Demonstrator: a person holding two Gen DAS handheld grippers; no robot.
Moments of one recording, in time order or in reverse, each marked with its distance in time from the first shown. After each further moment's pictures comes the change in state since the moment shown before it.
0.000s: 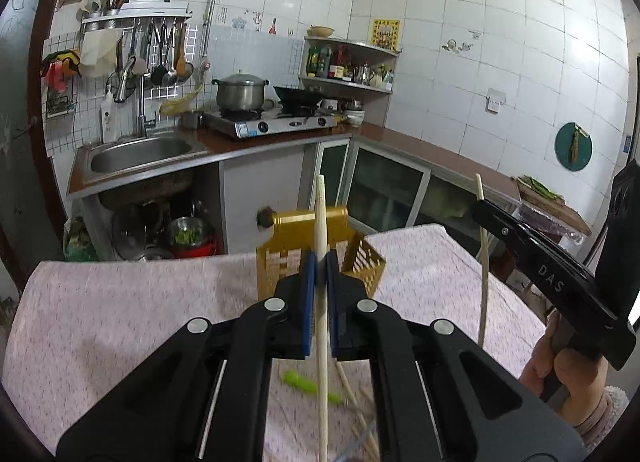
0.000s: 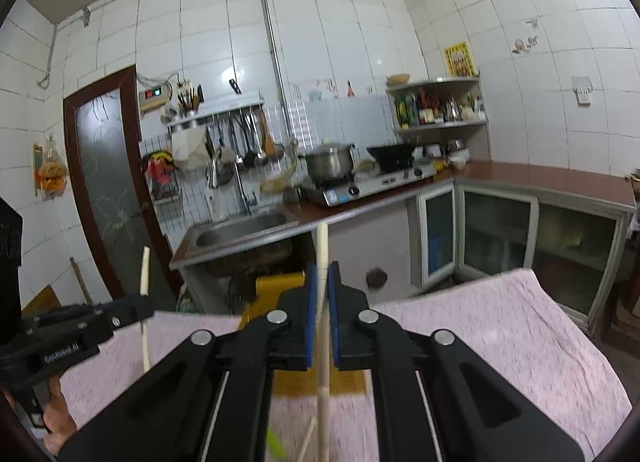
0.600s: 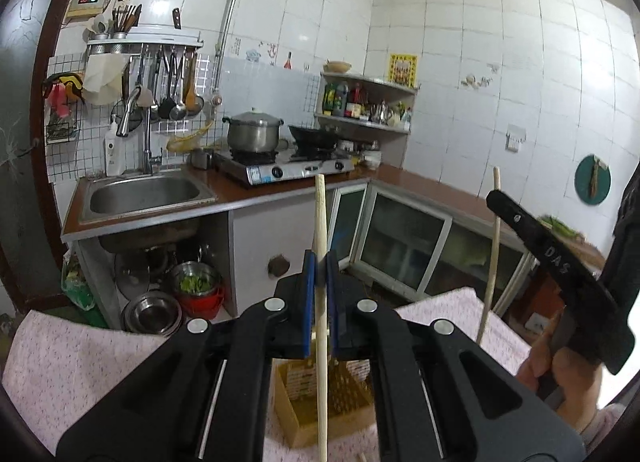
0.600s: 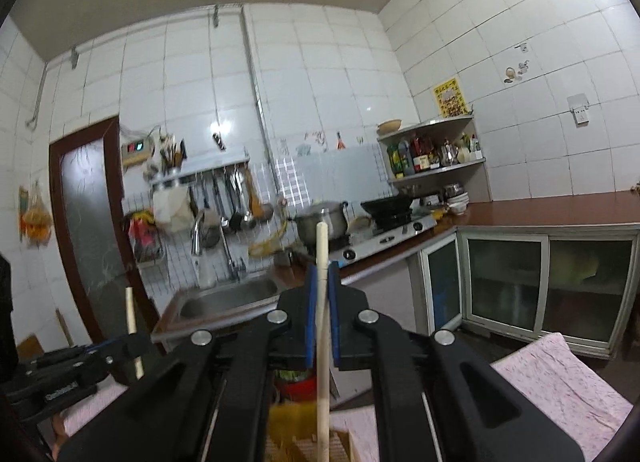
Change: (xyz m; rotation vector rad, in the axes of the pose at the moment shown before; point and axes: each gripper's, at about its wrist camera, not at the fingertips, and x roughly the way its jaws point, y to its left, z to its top) left arm 0.077 0.028 0.076 -0.028 -0.148 0.039; right arm 0.093 -0.014 0.064 0.060 -0.206 -0.023
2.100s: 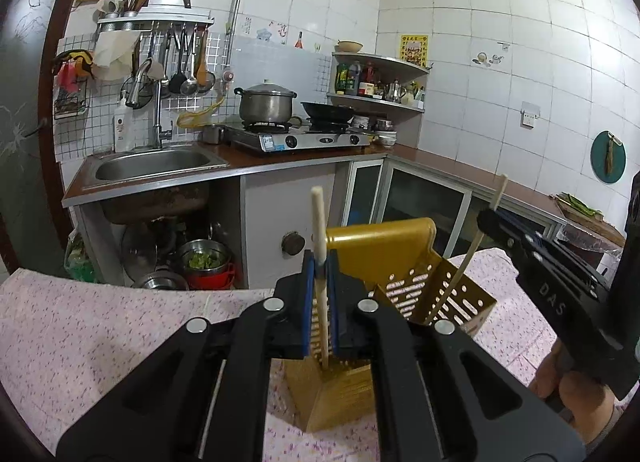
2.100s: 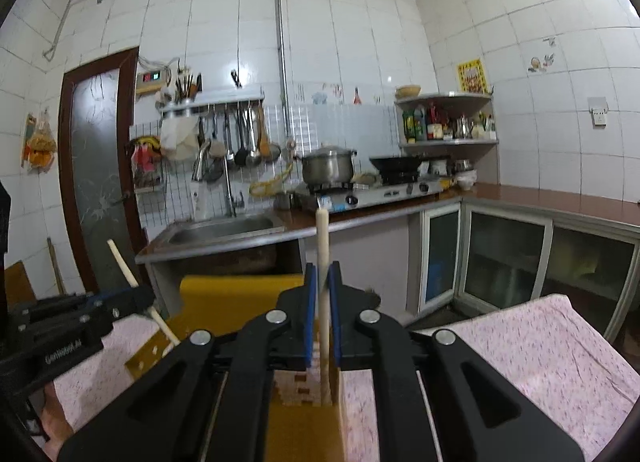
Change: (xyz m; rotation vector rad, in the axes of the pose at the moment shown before) left arm 0.033 0.014 -0.109 0.022 0.041 0.058; right arm 0.005 -0.005 -0.123 -0.155 0.157 0.018
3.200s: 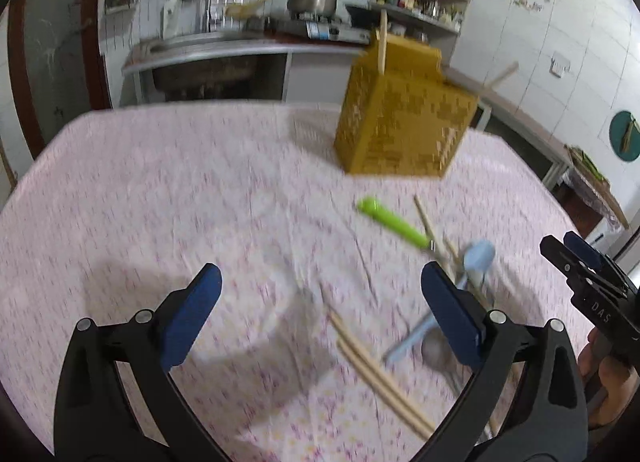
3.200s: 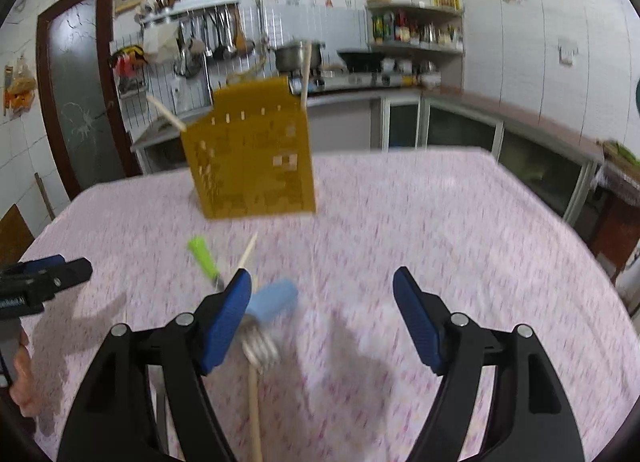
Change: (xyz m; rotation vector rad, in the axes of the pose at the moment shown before) left arm -0.140 0.024 -0.133 -0.117 0.397 0.079; right arm -0.168 0.000 -0.101 0.014 0.409 -0.127
